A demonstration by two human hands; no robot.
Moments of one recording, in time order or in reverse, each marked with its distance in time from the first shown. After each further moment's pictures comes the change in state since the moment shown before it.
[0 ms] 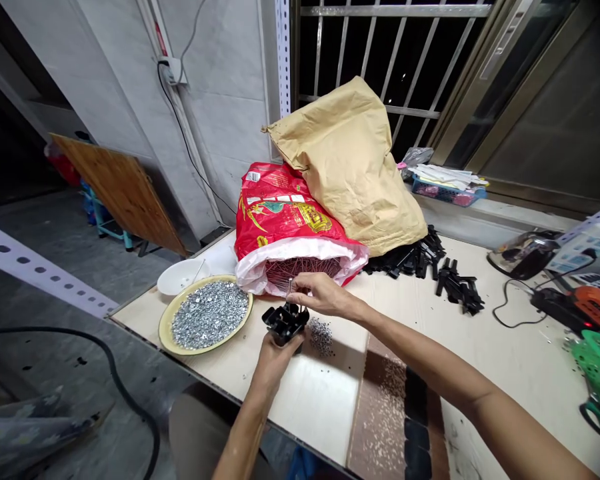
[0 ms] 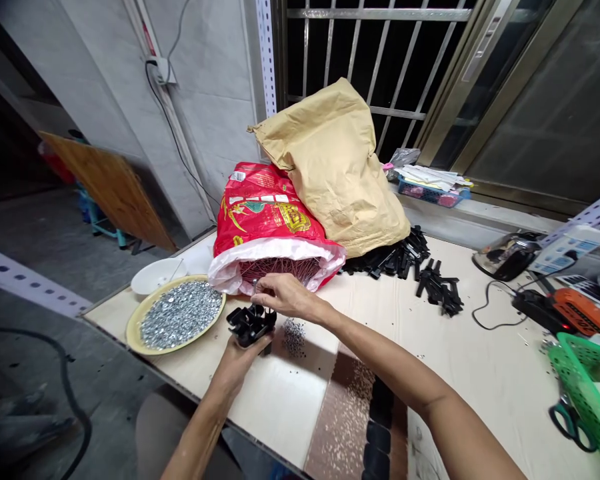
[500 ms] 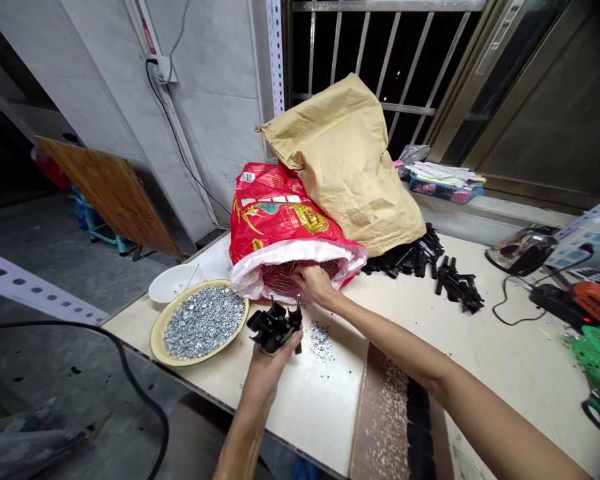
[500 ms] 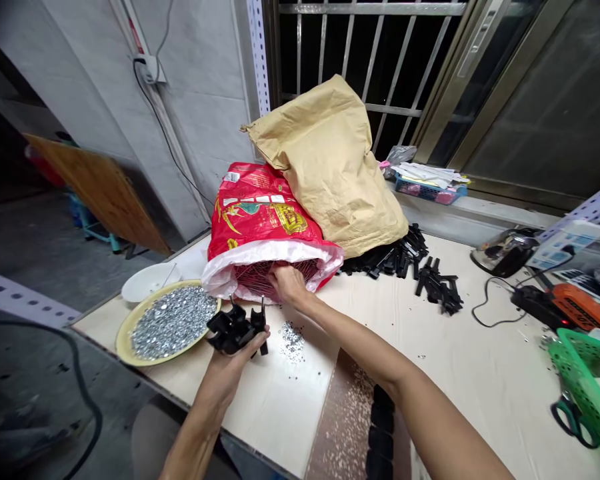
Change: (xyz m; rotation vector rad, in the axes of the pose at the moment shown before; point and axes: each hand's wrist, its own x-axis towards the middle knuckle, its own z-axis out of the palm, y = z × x) left_hand -0.008 0.016 0.003 -0.086 0.035 0.017; right_hand 0.032 0.074 0.028 -0.433 0.000 0.550
